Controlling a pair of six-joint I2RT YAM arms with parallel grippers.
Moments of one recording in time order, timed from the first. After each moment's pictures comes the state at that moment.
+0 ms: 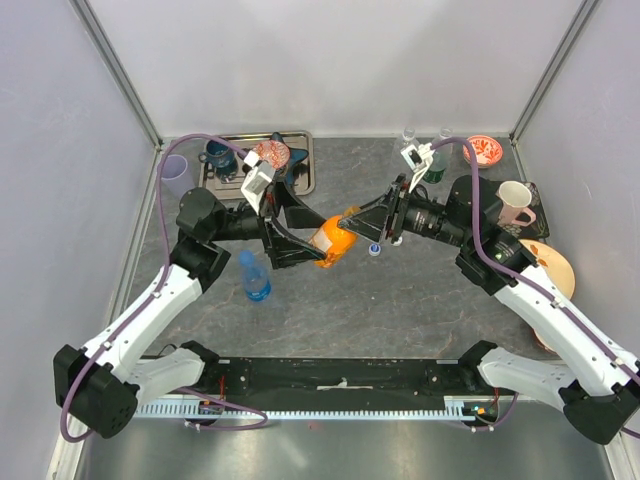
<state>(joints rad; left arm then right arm) -0.49 1.06 0.89 0.45 1.08 -0.62 0.64 1.02 1.14 -0.14 -0.51 0.60</state>
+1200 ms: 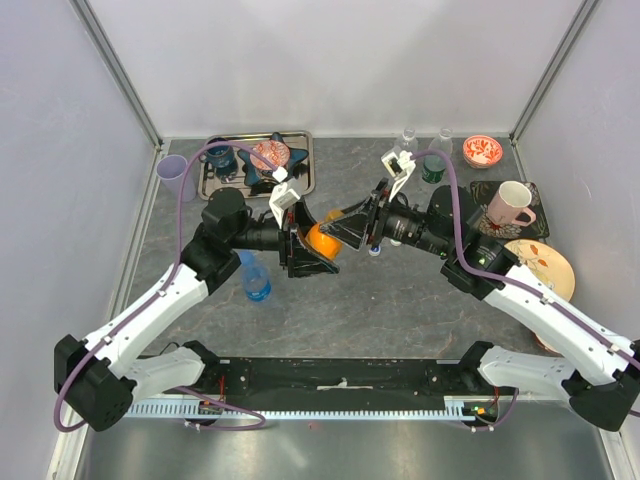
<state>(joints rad) -0.60 1.09 0.91 0.17 1.02 -0.39 0.80 1.07 1.14 -0.05 -0.34 0.55</state>
